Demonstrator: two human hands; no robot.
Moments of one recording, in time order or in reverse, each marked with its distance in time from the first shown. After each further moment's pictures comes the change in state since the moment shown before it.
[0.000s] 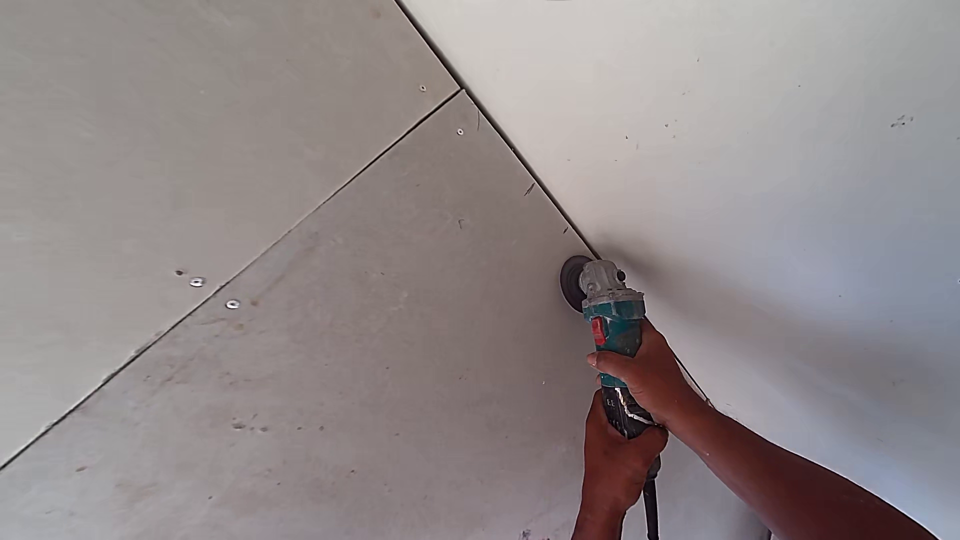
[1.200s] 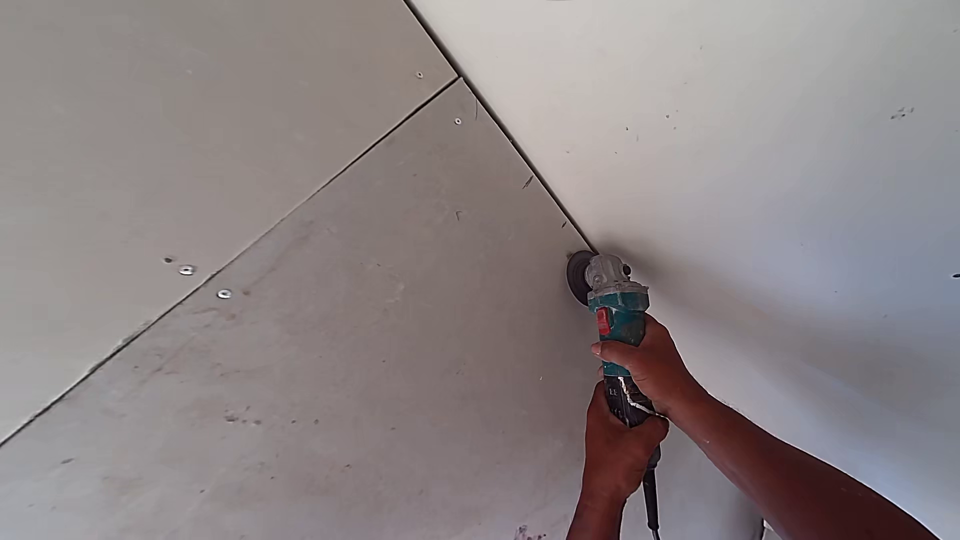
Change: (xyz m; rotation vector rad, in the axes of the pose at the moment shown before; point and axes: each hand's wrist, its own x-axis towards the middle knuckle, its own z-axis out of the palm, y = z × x) left_hand 0.004 0.005 0.005 0.032 0.000 -0.037; right_hand 0.004 -0.001 -0.005 0.040 0.009 0.013
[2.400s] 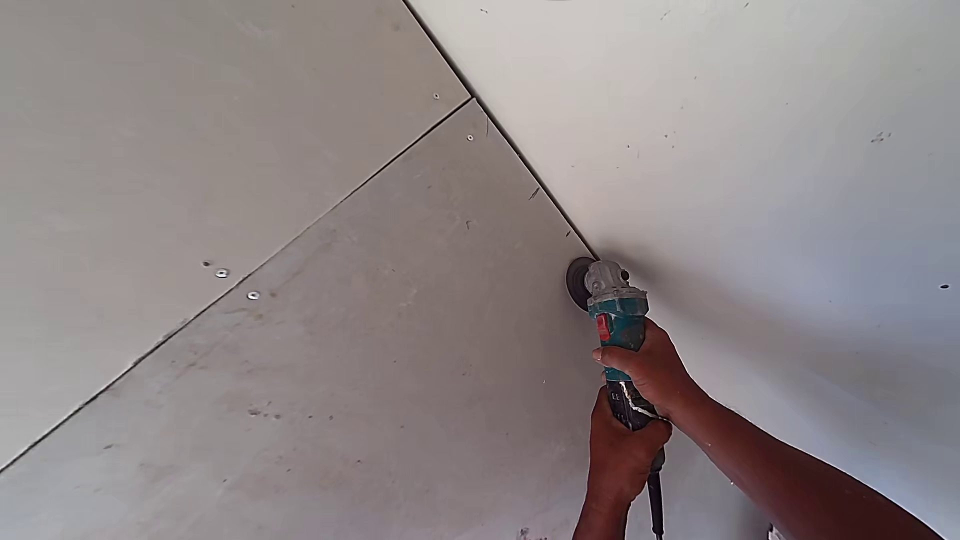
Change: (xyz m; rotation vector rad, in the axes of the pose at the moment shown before) left_hand -0.001 -0.003 0.004 -0.045 0.001 0.024; right_hand -0.001 -0.004 0.000 -0.043 -0.013 -0.010
